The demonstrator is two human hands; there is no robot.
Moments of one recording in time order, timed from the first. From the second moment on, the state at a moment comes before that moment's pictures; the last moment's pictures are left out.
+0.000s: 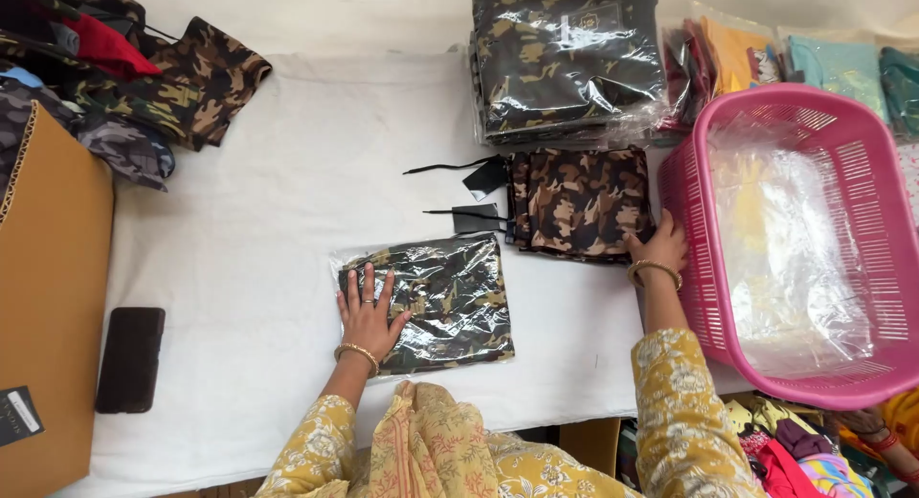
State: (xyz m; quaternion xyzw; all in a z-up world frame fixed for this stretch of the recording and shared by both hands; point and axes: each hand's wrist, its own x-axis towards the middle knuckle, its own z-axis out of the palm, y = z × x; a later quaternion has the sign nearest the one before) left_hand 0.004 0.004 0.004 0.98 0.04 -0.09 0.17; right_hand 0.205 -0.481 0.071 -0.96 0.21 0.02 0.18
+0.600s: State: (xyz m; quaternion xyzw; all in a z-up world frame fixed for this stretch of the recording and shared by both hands) left_hand -0.020 0.037 -0.042 0.68 0.36 -0.15 0.63; right_hand 0.053 -0.263 0.020 -0.81 0.17 0.30 0.47
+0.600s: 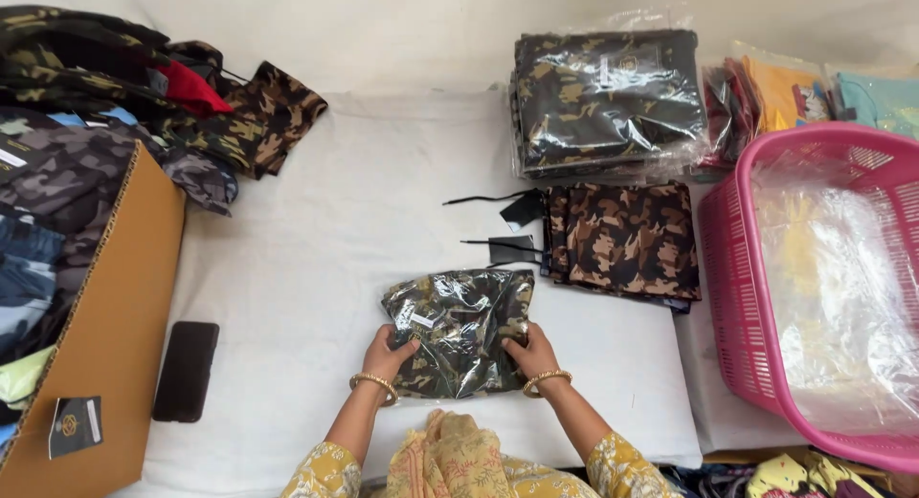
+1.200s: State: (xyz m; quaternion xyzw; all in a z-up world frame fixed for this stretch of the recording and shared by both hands) left_hand 0.359 0.151 -0.026 0.68 0.23 -0.01 0.70; right_hand 0.392 -0.128 0.020 -0.92 0.12 0.04 0.36
